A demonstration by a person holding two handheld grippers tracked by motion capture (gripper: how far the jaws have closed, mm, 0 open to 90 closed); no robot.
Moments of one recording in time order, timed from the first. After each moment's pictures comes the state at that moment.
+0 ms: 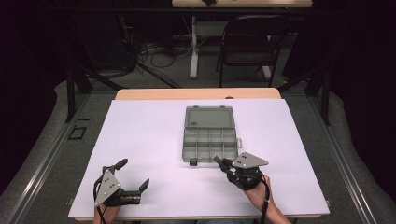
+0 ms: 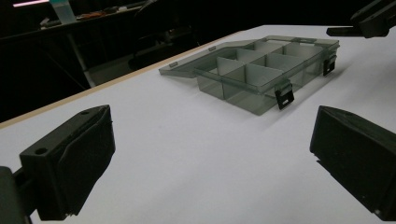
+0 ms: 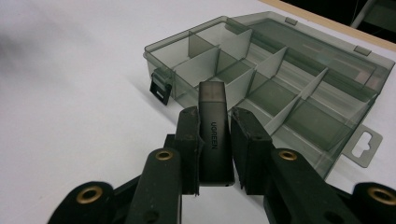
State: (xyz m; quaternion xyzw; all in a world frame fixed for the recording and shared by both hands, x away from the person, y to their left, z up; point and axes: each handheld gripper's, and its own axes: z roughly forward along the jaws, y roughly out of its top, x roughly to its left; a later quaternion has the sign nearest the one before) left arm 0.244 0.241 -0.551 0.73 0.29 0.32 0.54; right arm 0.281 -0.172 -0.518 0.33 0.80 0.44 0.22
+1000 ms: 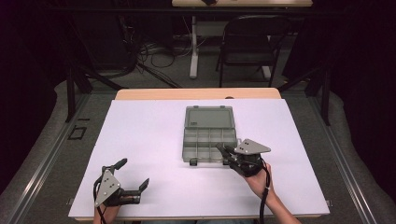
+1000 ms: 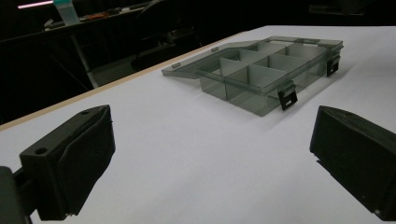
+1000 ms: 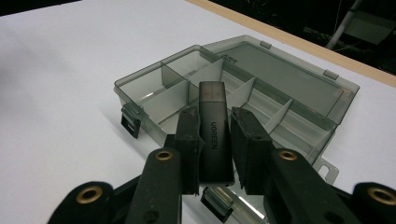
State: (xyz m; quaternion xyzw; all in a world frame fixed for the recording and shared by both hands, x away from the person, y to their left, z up) left arm 0.244 0.240 -0.550 0.73 0.29 0.32 0.53; right arm 0.309 -0.177 -0.498 0.34 0.79 0.45 0.24
